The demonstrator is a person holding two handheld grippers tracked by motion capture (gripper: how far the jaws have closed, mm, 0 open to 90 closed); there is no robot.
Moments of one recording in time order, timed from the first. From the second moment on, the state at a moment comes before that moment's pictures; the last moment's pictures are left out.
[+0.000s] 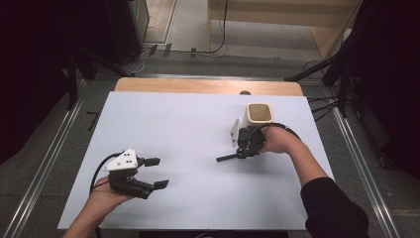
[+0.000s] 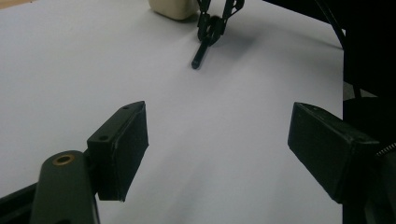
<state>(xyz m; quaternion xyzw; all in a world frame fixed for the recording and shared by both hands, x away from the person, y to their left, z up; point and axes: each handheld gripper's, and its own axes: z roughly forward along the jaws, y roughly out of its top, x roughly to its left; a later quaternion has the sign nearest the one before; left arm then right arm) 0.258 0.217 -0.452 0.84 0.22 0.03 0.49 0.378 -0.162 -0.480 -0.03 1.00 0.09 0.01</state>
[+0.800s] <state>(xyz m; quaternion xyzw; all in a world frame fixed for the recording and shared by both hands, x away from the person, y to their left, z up) 0.258 0.216 -0.453 0.84 0.22 0.03 0.49 0.358 -0.158 -0.448 0.00 0.99 0.15 0.01</state>
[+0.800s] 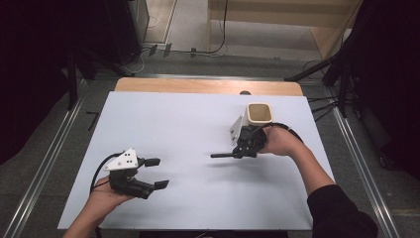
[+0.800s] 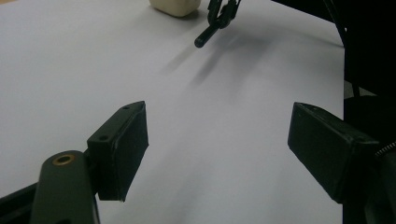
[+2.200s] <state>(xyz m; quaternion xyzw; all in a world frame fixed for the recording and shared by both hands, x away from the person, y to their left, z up) 0.259 0.212 -0.455 0.85 0.22 0.02 0.48 0.281 -0.181 -0.431 0.13 0.94 0.32 0.00</state>
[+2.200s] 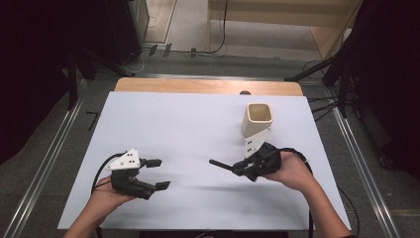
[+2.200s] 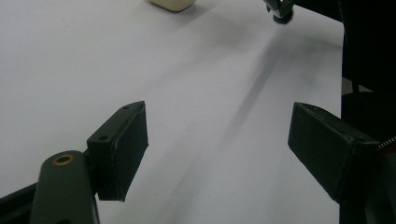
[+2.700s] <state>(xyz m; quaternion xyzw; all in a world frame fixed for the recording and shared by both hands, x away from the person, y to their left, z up) 0.261 0.203 -0.453 0.85 0.22 0.00 0.47 0.279 -0.174 -0.432 0.11 0.95 0.30 -0.01</state>
